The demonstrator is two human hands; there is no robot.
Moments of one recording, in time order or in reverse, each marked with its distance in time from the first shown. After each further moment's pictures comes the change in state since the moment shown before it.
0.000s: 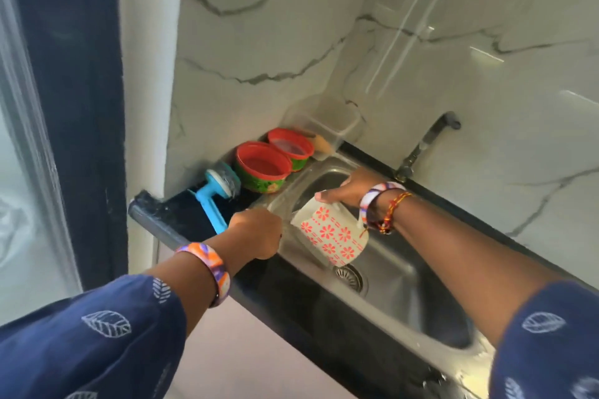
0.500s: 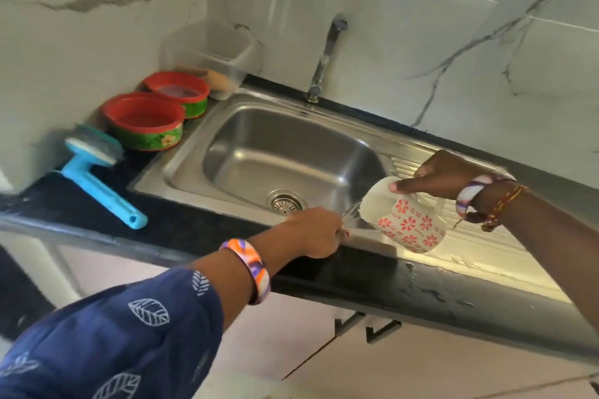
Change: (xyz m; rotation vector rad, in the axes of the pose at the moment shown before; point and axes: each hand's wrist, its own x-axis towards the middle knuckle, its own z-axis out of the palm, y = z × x) left_hand -0.034 0.171 0.034 -0.146 -0.150 0.671; right_hand -0.148 0.179 -0.060 -0.024 0.157 0.421
